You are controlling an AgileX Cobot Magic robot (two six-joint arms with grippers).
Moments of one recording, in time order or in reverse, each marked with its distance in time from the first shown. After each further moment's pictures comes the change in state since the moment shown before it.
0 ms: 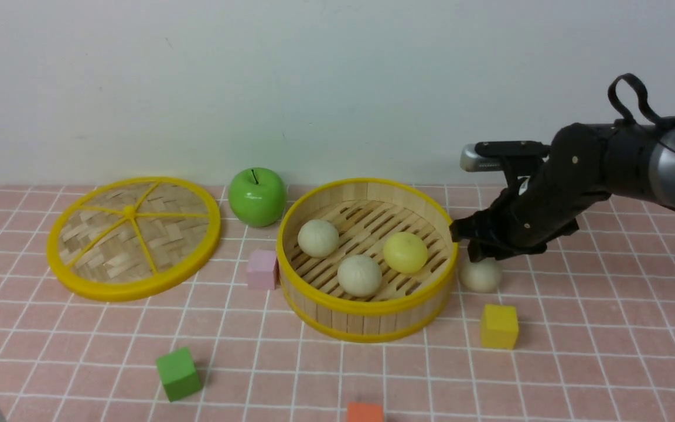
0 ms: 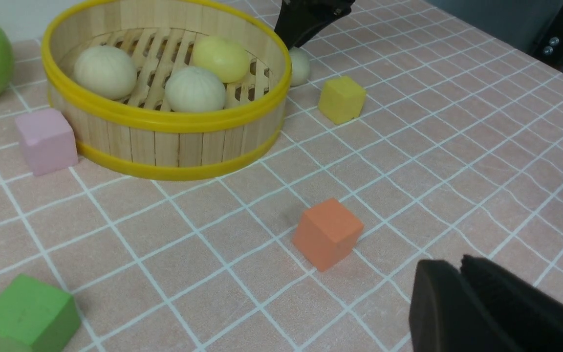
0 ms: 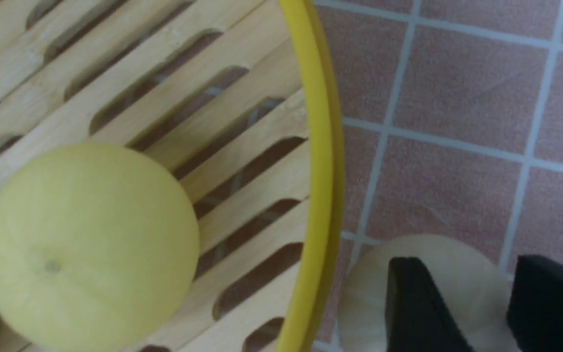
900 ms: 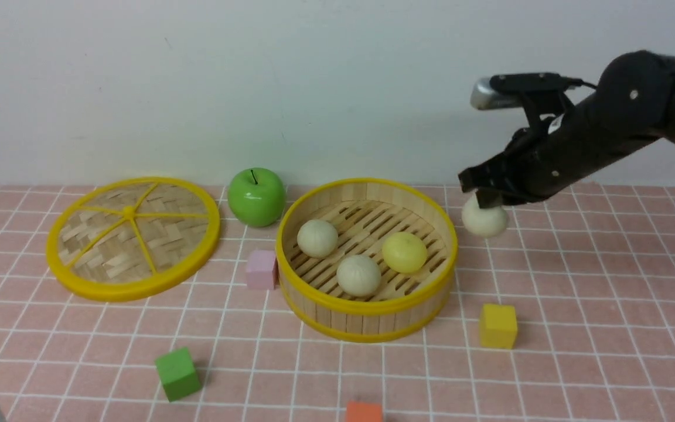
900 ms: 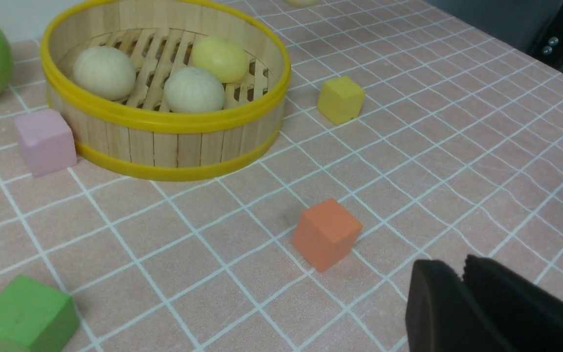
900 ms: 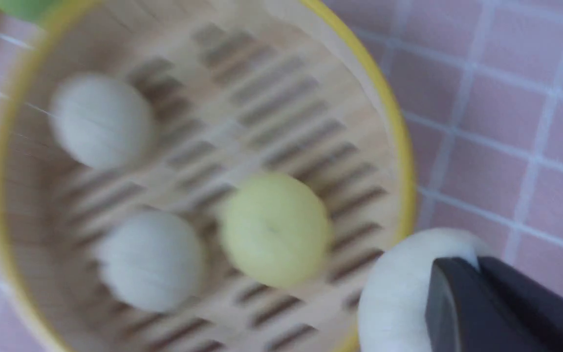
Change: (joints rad) right arm 0.030 -0.231 -0.007 0.170 0.057 -0.219; left arm 0.000 0.000 0.000 0.000 0.000 0.000
